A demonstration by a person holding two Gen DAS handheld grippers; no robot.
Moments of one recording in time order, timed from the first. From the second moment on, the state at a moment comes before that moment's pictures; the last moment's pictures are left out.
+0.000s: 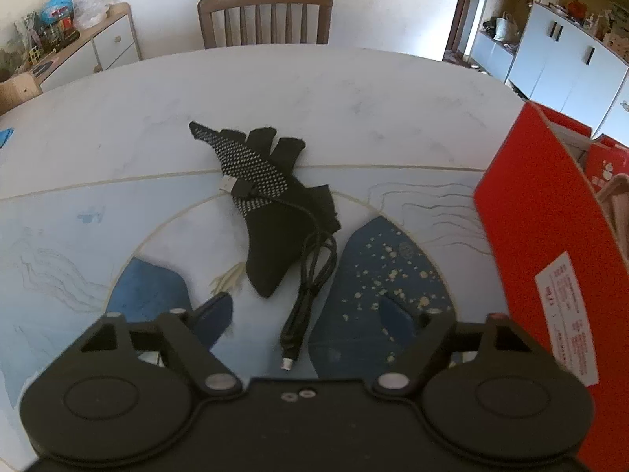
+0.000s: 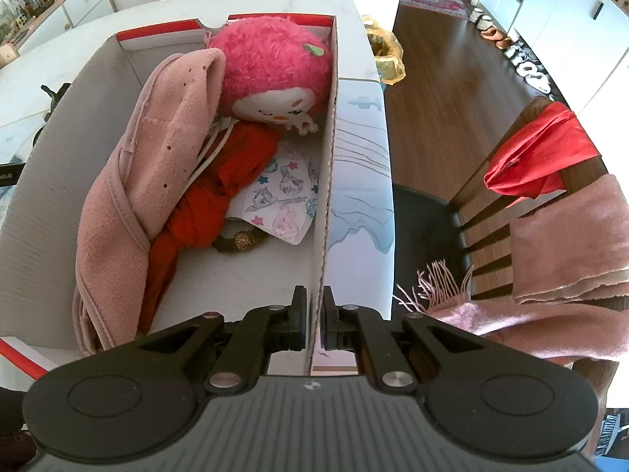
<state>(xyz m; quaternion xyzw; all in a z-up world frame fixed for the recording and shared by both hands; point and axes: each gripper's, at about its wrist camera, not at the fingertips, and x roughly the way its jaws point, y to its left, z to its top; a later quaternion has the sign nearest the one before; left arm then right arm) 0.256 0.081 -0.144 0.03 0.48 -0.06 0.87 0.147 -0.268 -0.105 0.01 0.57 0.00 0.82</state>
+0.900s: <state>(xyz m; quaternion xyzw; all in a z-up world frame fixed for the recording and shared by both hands) 0.258 0.070 -0.150 0.06 0.49 -0.07 0.87 0.150 -0.266 -0.106 0.01 0.56 0.00 0.83</state>
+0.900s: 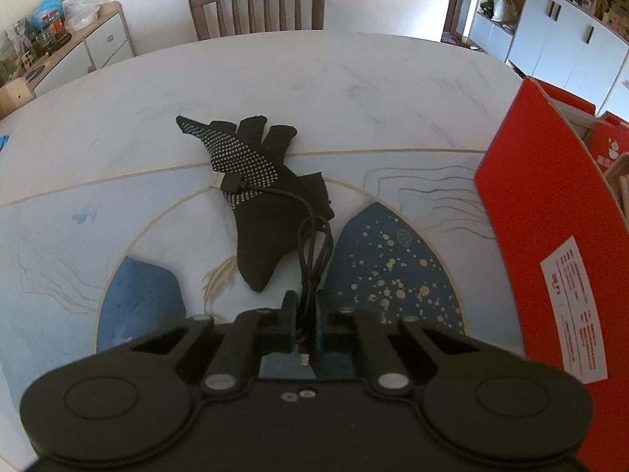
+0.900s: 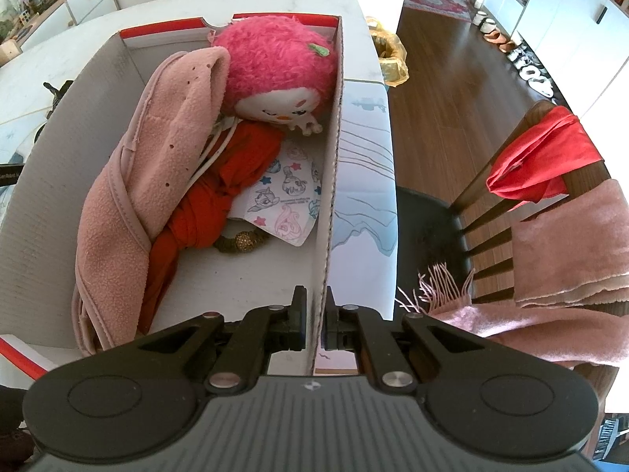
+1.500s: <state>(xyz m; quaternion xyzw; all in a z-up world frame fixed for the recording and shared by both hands) 0.231 0.078 -0.088 -0.01 0.42 -0.07 0.90 0.151 -0.265 -0.105 0.01 0.56 0.00 0.83</state>
